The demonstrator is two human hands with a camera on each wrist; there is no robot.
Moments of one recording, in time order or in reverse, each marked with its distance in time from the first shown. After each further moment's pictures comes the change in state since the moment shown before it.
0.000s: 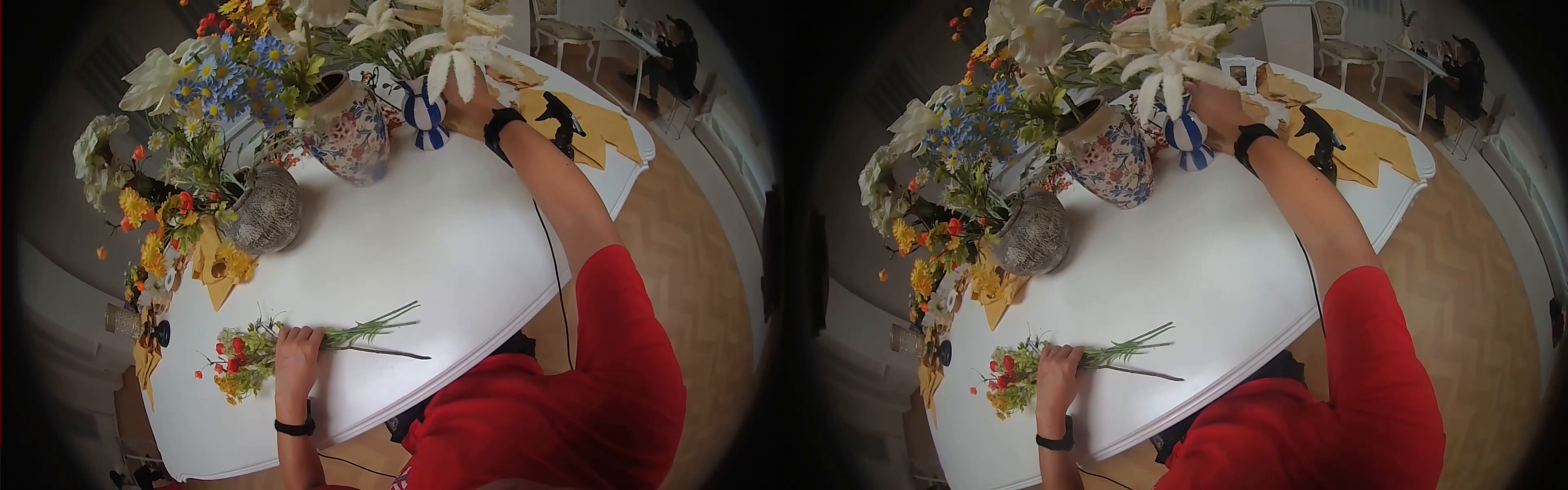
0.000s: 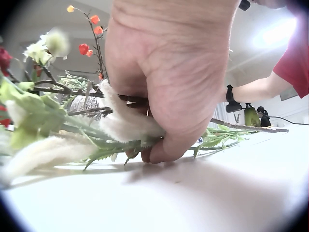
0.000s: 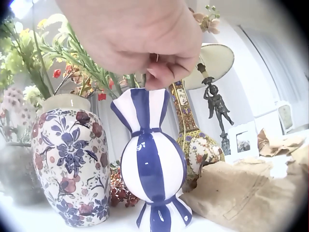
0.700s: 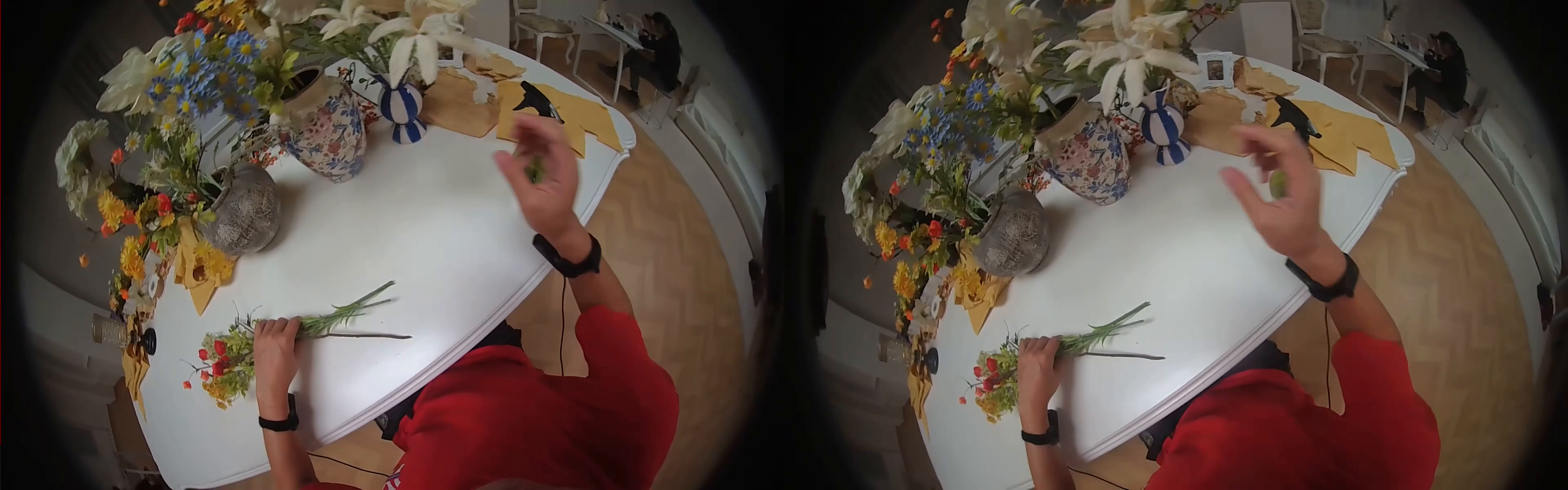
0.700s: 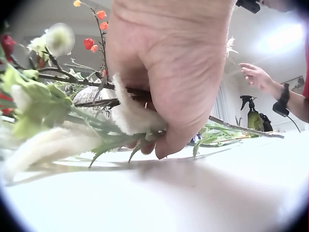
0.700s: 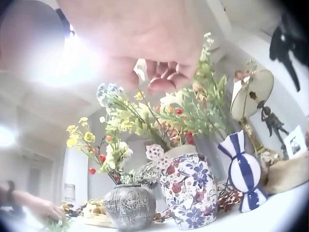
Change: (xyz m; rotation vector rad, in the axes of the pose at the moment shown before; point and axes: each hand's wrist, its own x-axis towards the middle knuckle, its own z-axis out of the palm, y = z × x) left_hand 0.010 -0.005 -0.007 -0.080 0.029 -0.056; right_hand -0.158 -0.112 -0.201 0.547 0.233 0.068
